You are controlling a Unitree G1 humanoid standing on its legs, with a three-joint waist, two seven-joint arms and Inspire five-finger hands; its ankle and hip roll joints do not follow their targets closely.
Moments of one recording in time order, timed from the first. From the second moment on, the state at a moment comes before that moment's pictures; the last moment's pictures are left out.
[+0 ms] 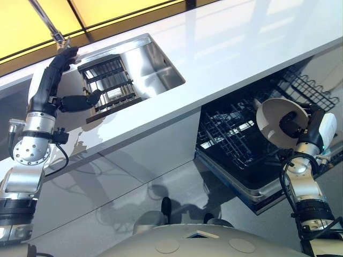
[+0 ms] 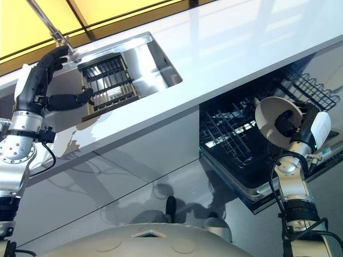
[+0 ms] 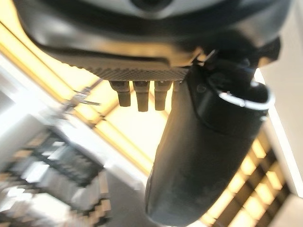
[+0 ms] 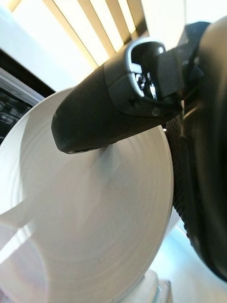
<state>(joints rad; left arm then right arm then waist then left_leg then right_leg) 0.04 0.79 0.16 0.02 -0.12 -0.17 0.09 -0.05 -0.59 -0.10 0.36 -0.14 -0.01 -0.59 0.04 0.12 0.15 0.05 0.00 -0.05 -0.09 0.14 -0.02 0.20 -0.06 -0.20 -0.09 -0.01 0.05</state>
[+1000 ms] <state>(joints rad) 0.11 0.73 0.17 0.05 -0.16 -0.13 0.09 -0.19 -0.58 0.03 0.53 -0.12 0.23 -0.53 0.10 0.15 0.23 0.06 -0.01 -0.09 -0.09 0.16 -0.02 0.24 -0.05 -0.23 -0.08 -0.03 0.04</state>
